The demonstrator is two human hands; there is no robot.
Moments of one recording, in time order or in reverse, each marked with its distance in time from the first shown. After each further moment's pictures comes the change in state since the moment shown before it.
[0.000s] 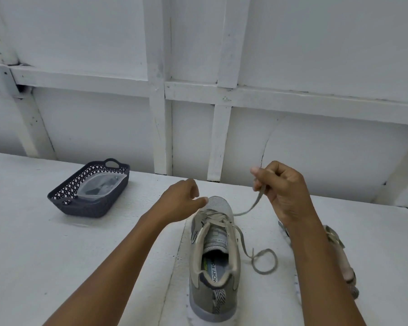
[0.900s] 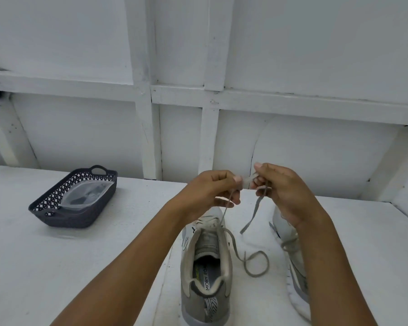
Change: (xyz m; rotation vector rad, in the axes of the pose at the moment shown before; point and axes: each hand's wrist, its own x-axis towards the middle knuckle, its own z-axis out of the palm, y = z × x) left_hand 0.002 0.075 0.001 -0.924 -0.383 0.214; right_hand 0.005 -0.016 -0.019 -0.296 -0.066 0.093
